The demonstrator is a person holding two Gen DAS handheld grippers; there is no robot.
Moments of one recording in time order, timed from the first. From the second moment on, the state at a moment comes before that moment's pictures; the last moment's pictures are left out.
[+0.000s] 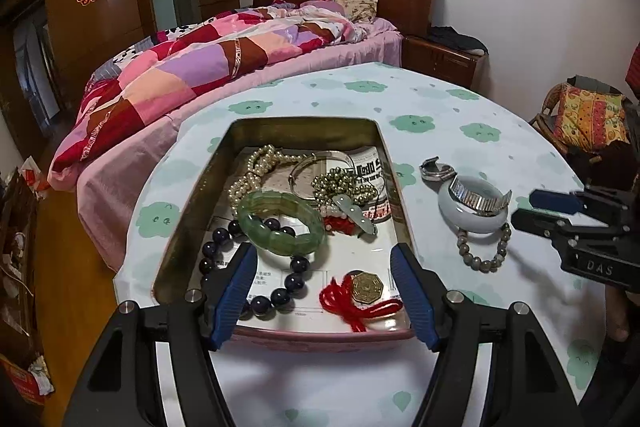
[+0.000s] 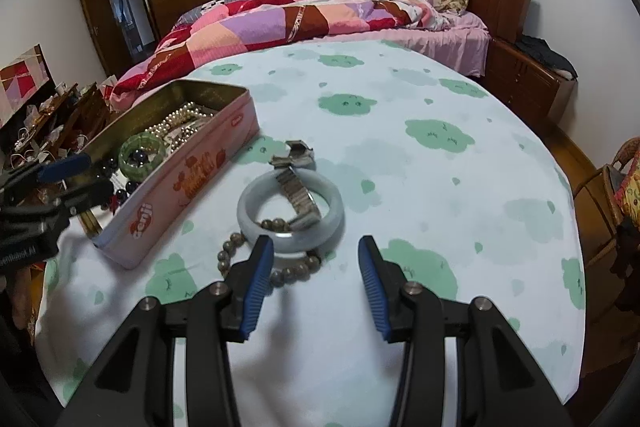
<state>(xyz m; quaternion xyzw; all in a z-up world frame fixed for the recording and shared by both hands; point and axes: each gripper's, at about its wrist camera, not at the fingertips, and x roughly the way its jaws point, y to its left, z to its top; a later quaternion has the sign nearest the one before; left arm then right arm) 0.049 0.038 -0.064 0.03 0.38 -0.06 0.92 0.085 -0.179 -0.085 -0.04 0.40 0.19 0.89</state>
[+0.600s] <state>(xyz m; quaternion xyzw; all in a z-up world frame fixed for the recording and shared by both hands) 0.046 0.012 -0.057 0.05 0.37 -0.09 0.92 0.096 -0.169 -0.075 -0.05 0.37 0.20 0.90</state>
